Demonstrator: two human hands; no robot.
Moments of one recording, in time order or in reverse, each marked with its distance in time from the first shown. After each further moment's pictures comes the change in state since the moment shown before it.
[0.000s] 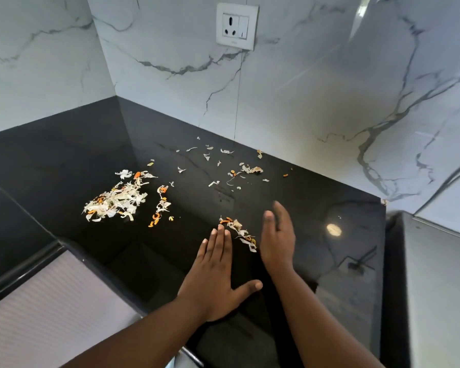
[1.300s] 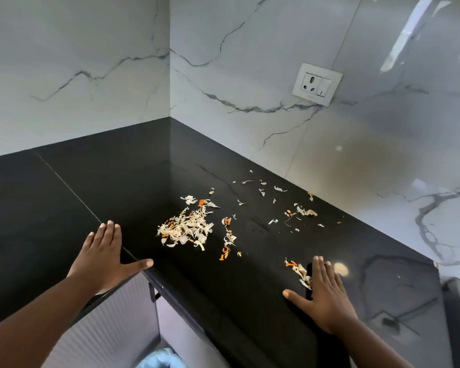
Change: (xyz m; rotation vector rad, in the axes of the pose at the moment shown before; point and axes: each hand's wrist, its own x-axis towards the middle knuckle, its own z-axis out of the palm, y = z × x) left_hand -0.066 -0.347 -0.085 0.135 0.038 -0.499; right_hand -0.019 -0.026 0.021 -1.053 -0.573 -0.087
